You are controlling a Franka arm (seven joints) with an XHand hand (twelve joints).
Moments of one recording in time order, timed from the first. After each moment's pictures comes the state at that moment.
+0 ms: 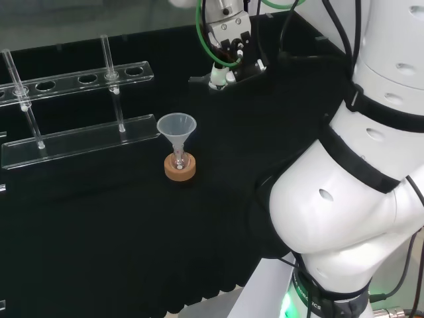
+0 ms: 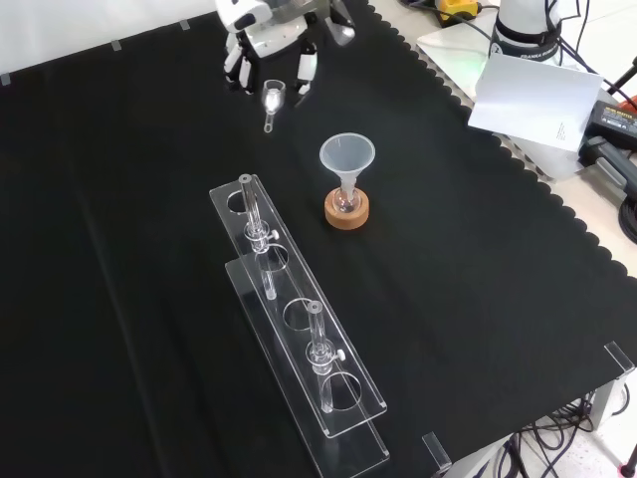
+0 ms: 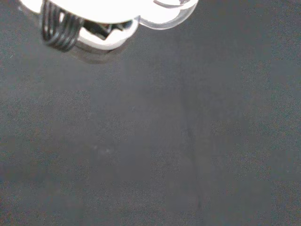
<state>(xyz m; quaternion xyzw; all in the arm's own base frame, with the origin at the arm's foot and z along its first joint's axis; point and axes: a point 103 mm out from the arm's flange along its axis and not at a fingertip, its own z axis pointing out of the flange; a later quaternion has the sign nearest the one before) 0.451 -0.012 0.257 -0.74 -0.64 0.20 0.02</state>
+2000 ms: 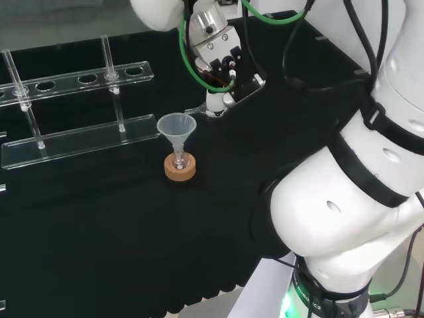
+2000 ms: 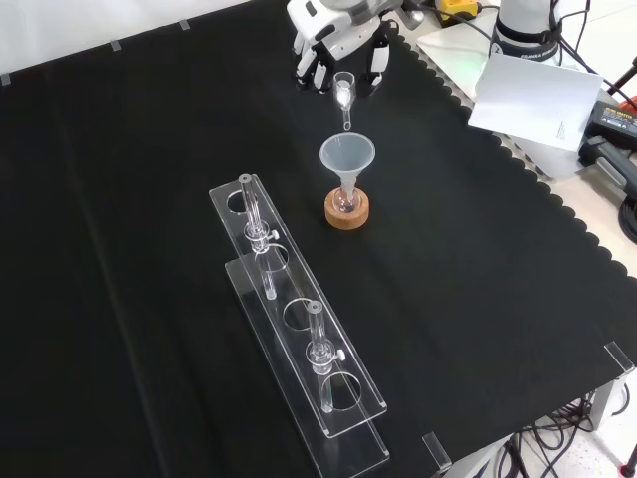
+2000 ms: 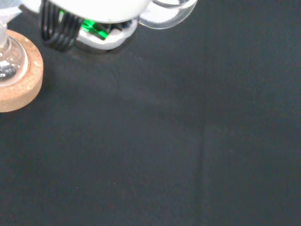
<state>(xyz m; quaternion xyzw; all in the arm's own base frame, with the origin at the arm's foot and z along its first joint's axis) 0.362 0.034 0.271 -0.69 -0.66 0.29 0.01</state>
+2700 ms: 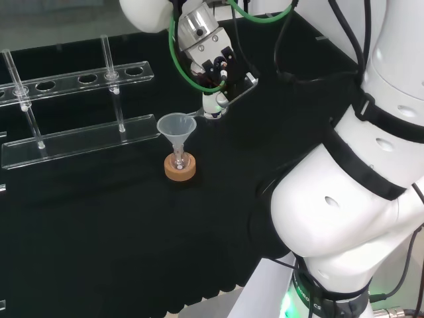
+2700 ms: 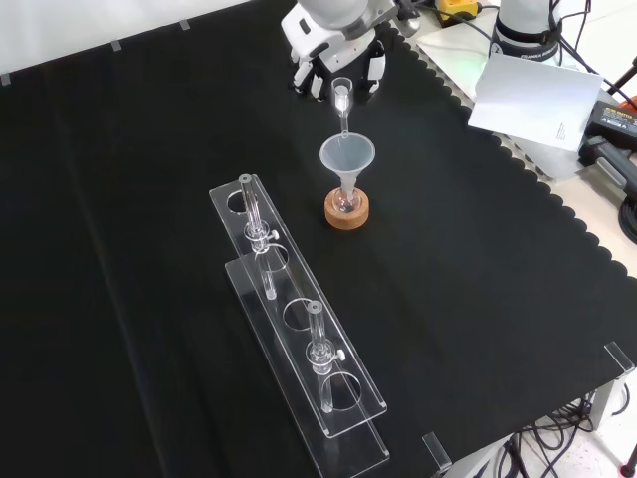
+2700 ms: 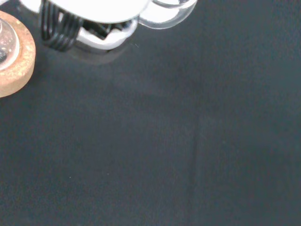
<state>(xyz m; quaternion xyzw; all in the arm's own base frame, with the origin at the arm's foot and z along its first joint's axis) 0.371 0.040 0.265 -0.68 -0.65 0.33 0.02</state>
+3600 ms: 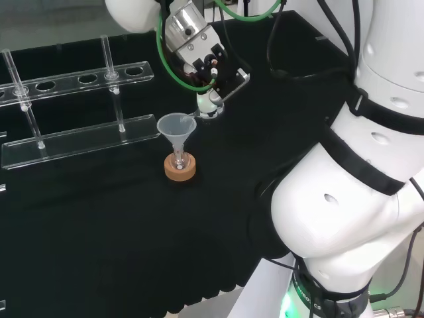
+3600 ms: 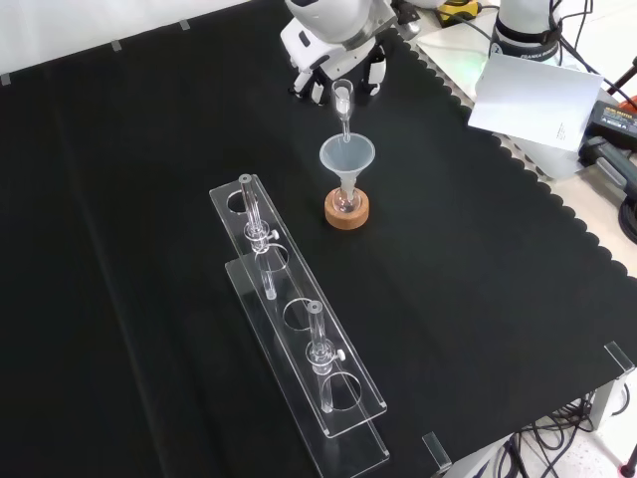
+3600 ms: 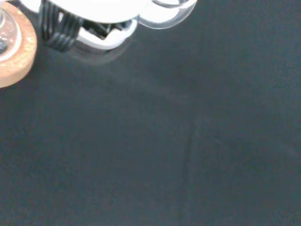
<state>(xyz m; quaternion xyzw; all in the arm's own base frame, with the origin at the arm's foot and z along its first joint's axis) 0.376 0.053 0.270 -0.67 -0.65 0.36 0.01</state>
